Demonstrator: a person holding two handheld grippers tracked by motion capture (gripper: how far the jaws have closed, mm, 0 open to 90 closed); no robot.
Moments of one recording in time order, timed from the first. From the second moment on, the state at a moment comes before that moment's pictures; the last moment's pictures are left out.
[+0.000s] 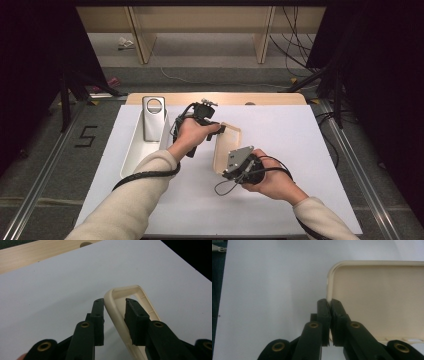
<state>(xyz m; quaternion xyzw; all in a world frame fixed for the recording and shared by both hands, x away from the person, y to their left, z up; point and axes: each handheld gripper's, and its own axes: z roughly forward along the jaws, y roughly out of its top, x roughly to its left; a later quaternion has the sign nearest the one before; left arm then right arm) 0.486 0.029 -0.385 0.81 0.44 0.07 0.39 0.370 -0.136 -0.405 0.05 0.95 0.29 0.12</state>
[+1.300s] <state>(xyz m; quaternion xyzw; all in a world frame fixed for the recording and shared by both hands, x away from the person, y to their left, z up) 0.470 0.023 -0.356 0.77 0.45 0.08 0.45 0.377 -0.135 -0.419 0.09 0.94 0.29 0.16</state>
